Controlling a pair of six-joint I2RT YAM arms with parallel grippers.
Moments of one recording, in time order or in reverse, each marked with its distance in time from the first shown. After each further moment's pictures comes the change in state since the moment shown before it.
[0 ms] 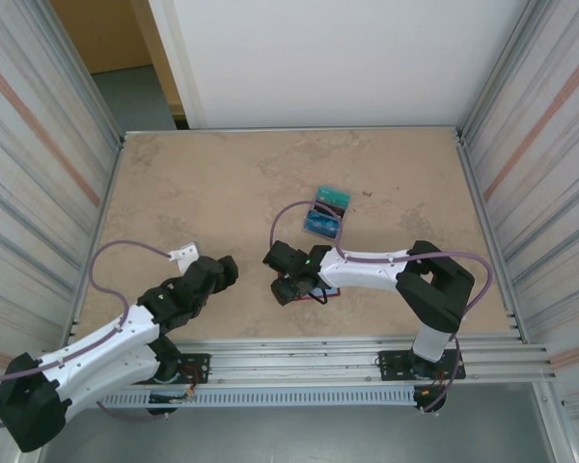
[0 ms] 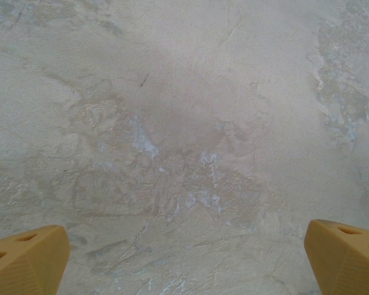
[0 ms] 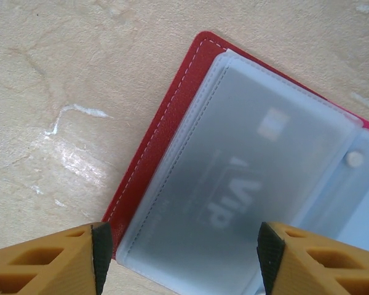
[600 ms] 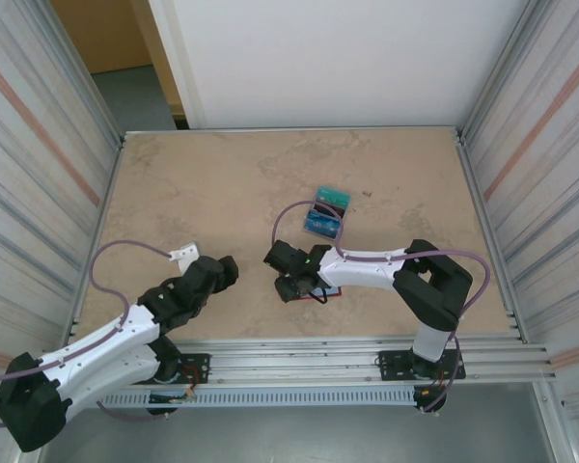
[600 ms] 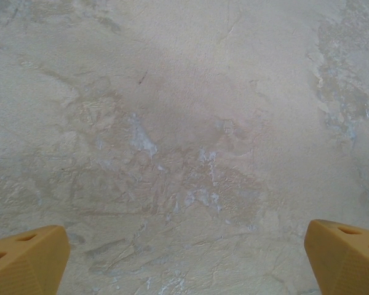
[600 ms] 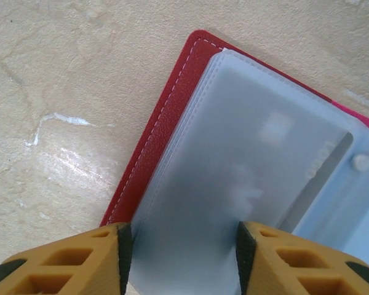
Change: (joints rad) left arm 0.002 0.003 0.000 0.003 0.010 0.004; right arm -0.015 0.014 -0.006 0.014 0.003 0.026
